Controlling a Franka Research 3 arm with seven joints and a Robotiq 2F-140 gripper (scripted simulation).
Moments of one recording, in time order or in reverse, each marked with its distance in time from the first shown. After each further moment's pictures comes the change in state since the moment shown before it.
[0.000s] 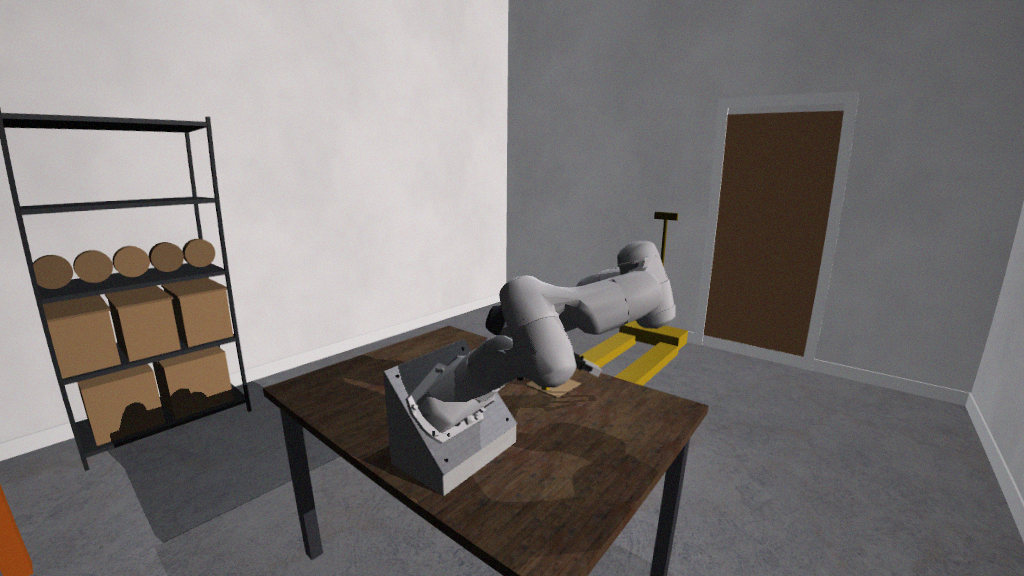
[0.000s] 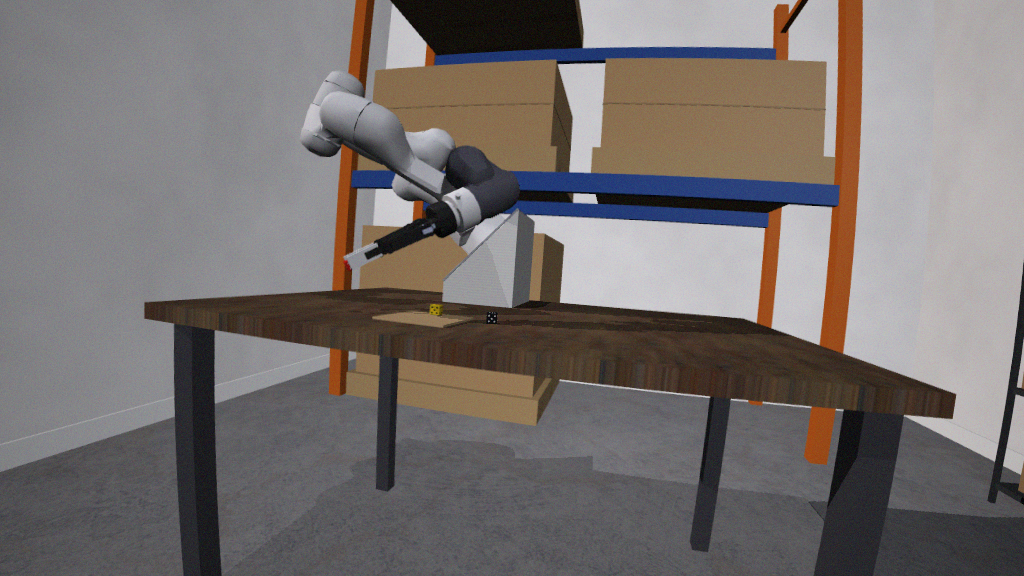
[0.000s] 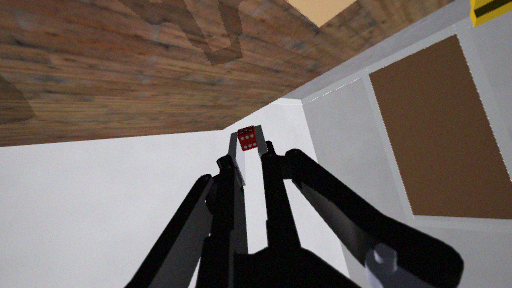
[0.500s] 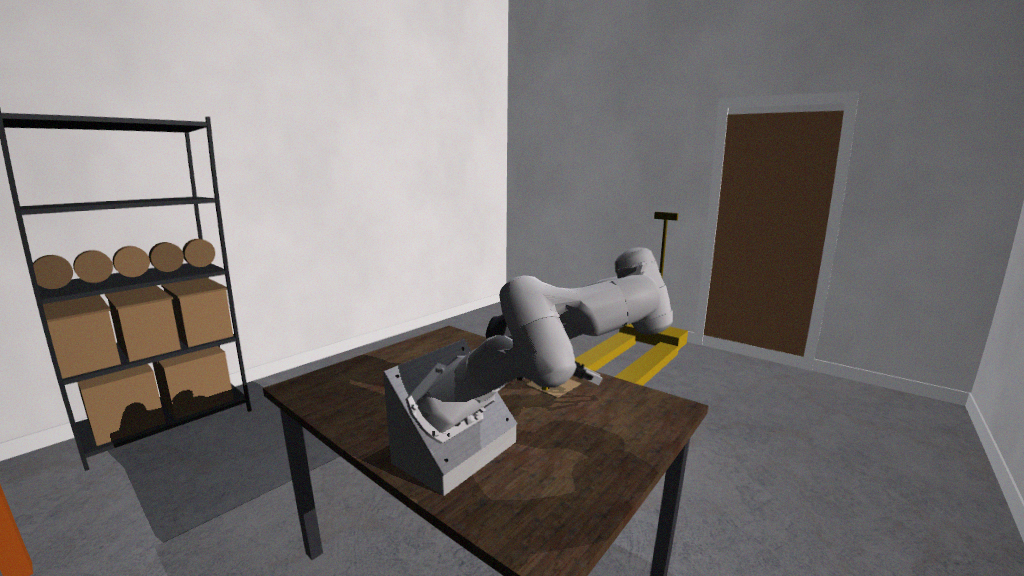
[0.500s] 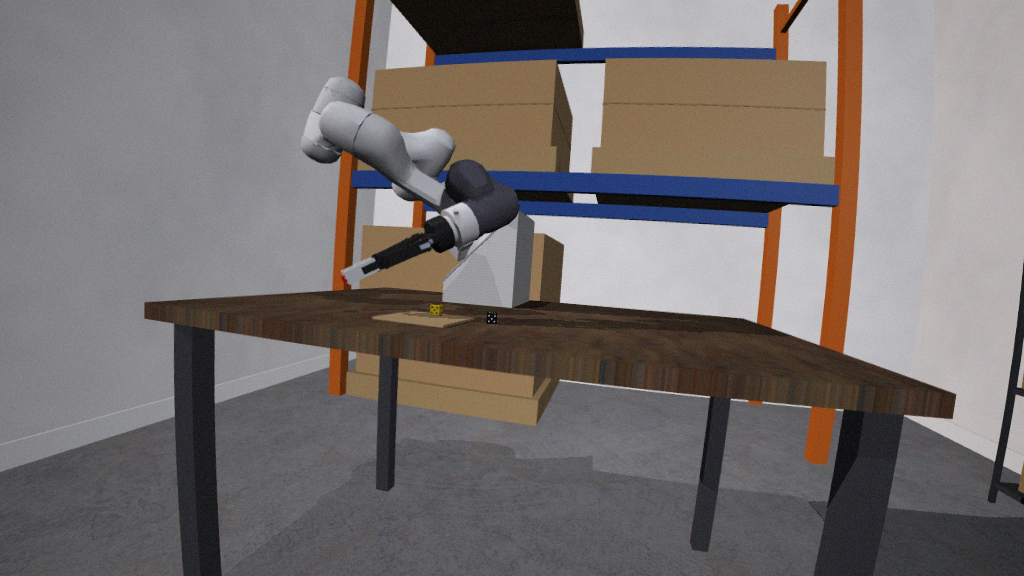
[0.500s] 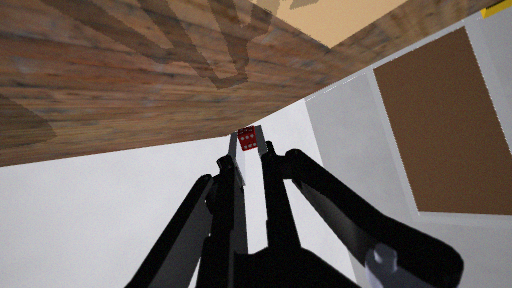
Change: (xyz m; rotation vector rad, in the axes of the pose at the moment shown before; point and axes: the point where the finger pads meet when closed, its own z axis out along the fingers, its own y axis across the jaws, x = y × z) arm 0.024 -0.001 0.017 0.012 -0.019 0.021
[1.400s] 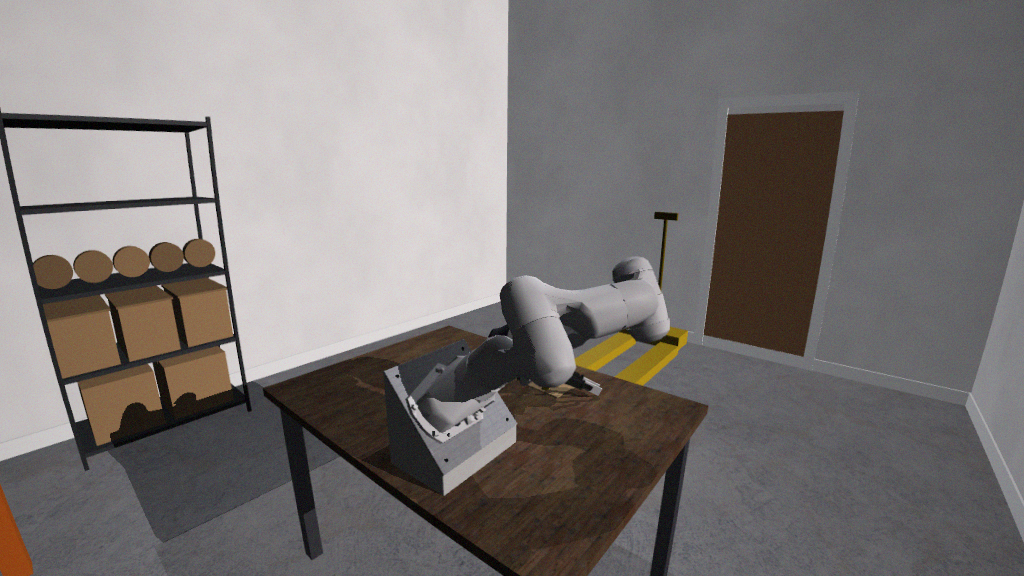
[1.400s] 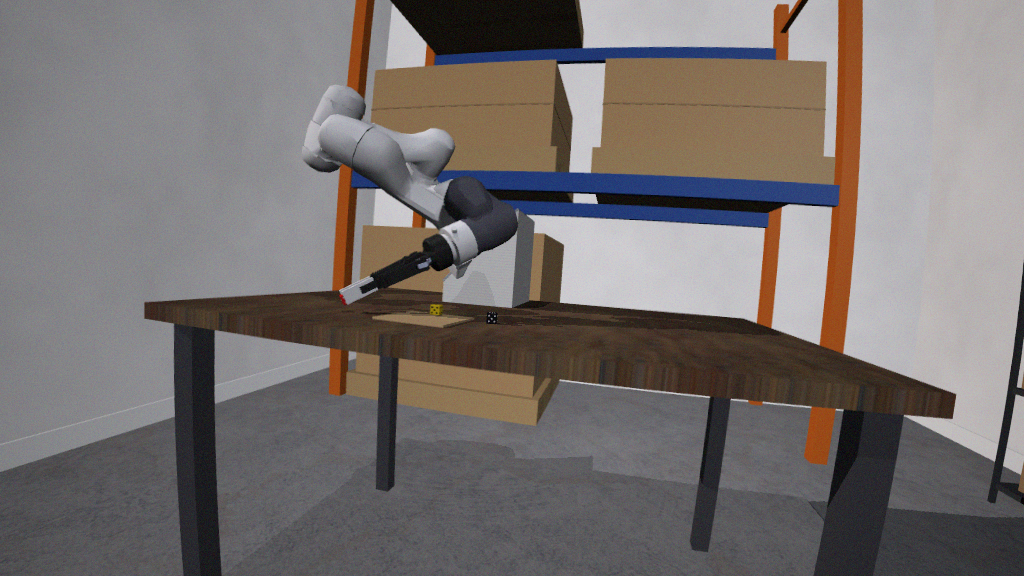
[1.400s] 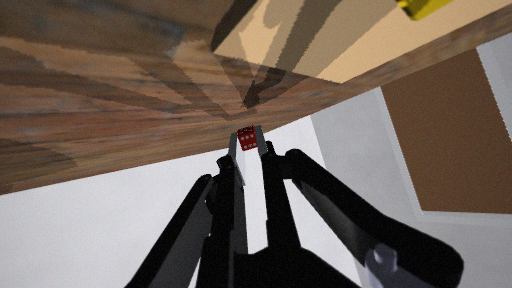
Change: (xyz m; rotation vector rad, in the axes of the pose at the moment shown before) arm 0.033 0.001 0.019 0.000 -0.006 0.017
